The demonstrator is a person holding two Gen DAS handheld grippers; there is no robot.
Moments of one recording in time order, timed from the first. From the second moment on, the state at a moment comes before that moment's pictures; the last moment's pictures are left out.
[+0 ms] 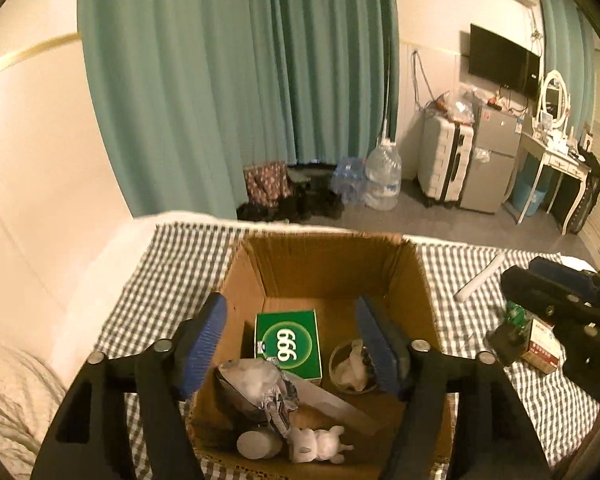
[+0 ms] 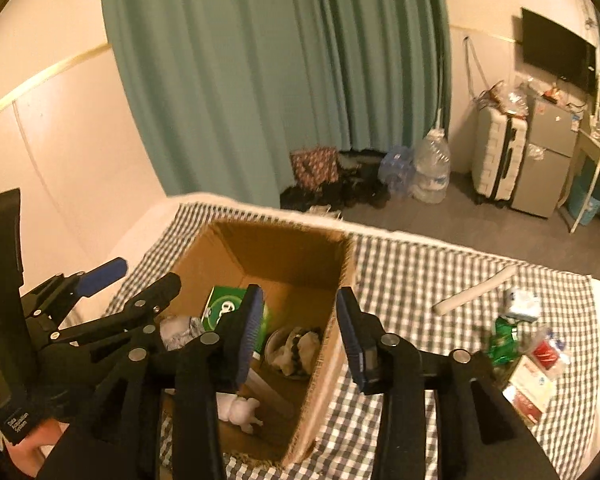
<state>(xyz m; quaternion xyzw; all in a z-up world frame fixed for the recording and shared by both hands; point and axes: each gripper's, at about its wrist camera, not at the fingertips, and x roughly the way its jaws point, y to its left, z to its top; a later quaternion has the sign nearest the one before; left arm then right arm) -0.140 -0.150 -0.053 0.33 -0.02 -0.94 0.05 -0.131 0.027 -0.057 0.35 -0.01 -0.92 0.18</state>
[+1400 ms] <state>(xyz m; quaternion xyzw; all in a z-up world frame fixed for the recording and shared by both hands) -0.076 0.000 0.016 0.25 -0.05 -0.97 -0.03 -0.032 0.238 0.000 0.26 -0.08 -0.96 0.00</state>
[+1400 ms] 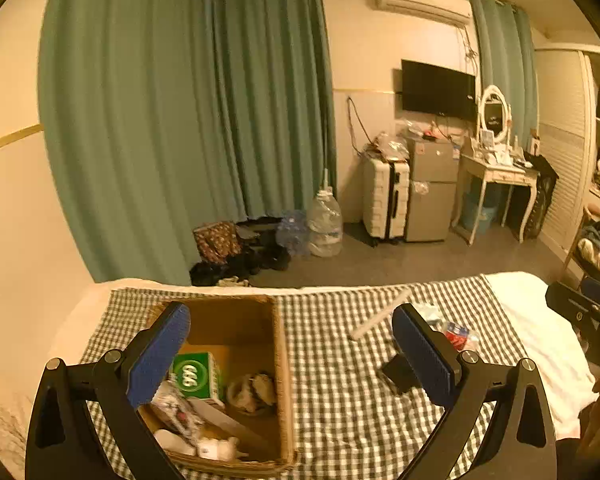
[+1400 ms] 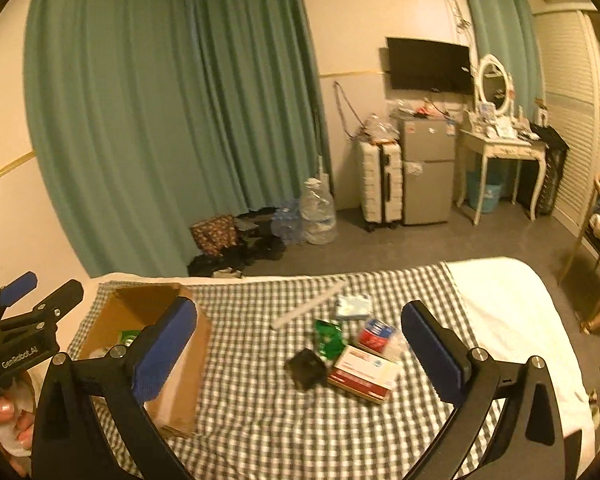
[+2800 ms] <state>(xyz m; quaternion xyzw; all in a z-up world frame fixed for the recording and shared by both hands) -0.215 0.144 -0.196 0.44 -0.09 -0.89 -0.09 -0.132 0.372 -0.209 0.43 -0.12 -0.89 -0.05</state>
